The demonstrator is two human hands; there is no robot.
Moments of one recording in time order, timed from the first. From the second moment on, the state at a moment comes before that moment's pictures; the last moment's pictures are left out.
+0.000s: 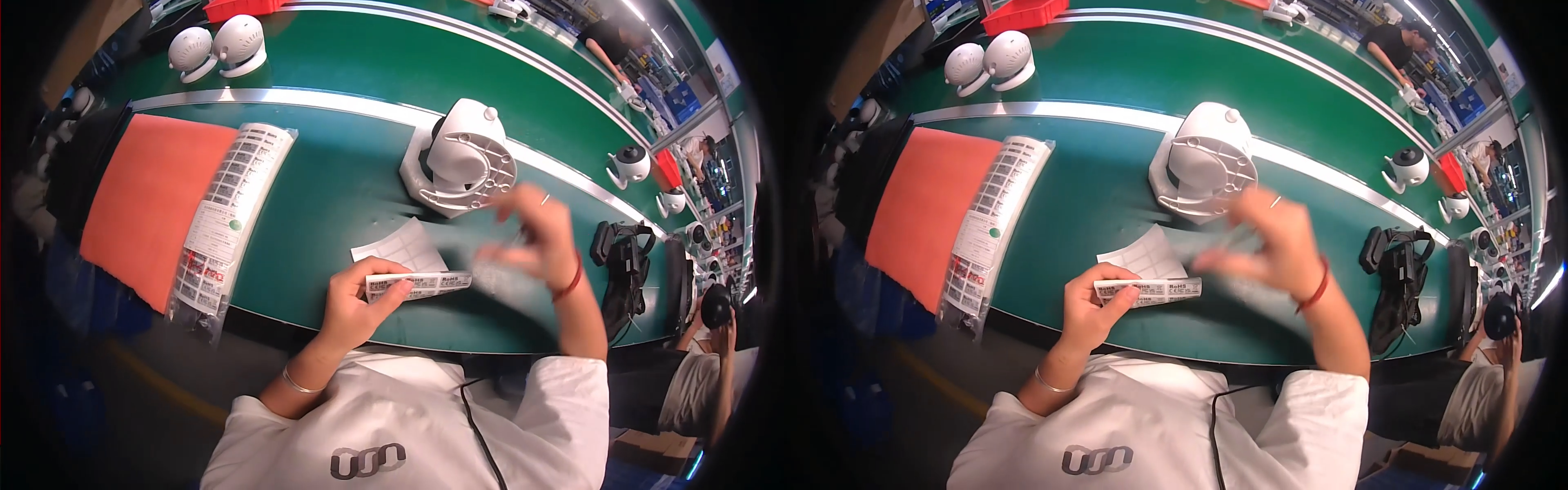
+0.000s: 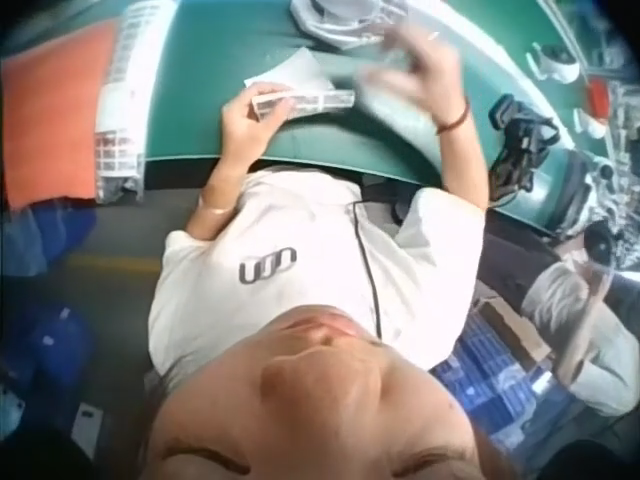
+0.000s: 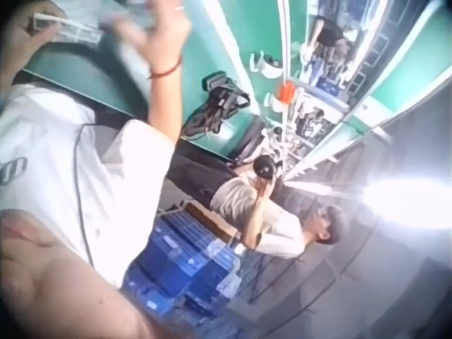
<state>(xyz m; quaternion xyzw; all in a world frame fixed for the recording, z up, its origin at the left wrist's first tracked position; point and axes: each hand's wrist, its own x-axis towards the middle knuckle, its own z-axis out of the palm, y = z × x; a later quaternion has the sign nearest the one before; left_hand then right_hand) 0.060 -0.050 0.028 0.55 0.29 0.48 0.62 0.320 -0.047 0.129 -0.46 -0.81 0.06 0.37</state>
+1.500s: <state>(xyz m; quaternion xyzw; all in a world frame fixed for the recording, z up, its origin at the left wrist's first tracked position) 0.063 -0.045 0.022 0.54 0.36 0.46 0.61 0.286 -0.110 0.099 -0.52 -0.72 0.17 0.42</state>
